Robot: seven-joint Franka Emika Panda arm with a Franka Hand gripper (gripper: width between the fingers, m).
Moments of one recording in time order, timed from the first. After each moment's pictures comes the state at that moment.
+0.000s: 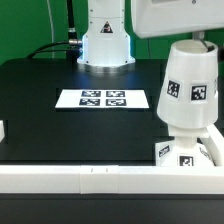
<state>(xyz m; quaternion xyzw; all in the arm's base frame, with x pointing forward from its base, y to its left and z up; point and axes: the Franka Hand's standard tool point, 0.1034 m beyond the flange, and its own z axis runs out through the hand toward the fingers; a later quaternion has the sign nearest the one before) 0.621 0.109 0.151 -0.98 0.15 0.06 0.10</state>
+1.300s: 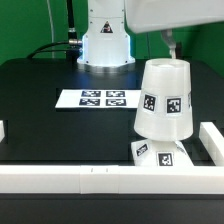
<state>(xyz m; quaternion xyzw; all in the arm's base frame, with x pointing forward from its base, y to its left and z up) 0.606 0.108 0.177 -0.98 0.11 0.10 0.10</state>
